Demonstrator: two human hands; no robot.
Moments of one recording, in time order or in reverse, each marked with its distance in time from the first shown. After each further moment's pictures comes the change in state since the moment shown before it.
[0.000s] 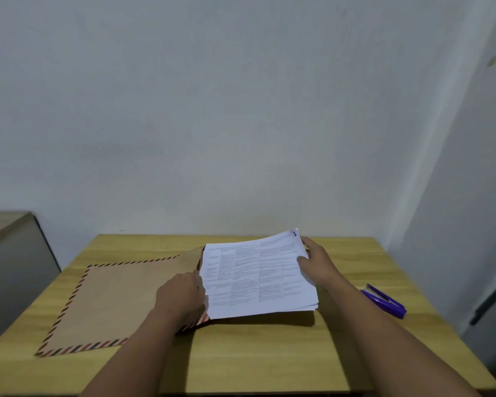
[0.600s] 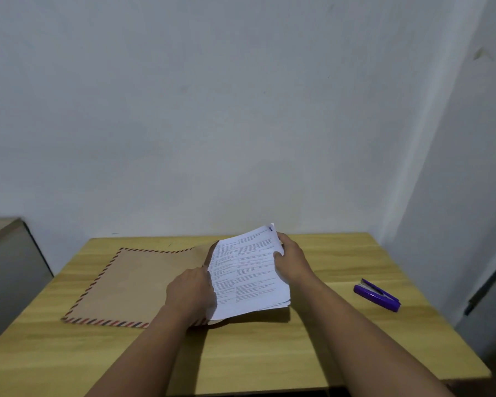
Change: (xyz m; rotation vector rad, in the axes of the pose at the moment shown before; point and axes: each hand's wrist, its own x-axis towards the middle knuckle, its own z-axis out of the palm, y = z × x) left_hand -0.001 0.042 -0.010 0.035 -0.006 0.030; right_hand -0.004 -0.021 0.041 0.031 0.026 -0.048
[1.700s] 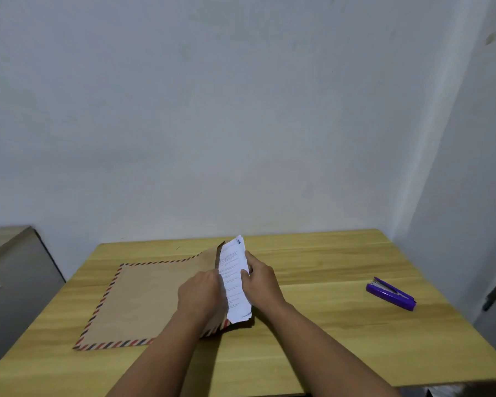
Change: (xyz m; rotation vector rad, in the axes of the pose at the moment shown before) left_hand 0.003 0.003 0.003 0.044 -0.004 0.063; right_hand -0.014 0.006 0.101 -0.061 -0.036 -0.155
